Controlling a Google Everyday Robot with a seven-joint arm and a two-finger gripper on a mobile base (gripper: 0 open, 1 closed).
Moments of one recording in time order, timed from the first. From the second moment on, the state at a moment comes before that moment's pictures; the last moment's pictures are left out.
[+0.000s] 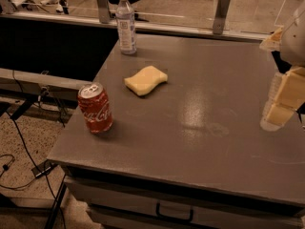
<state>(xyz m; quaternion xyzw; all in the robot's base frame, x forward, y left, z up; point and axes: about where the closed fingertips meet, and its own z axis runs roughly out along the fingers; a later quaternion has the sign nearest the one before) 0.438 -0.217 0.977 -0.60 0.78 -0.04 0.16</state>
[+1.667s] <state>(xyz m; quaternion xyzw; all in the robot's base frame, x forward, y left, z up) 0.604 -0.036 0.930 -0.68 0.69 0.13 0.24</state>
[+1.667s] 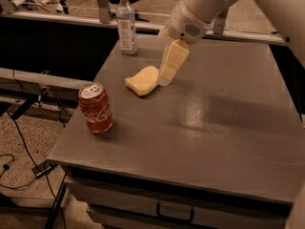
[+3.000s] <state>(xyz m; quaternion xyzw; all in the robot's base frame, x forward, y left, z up) 0.630 0.035 0.821 -0.69 0.68 0.15 0.21</state>
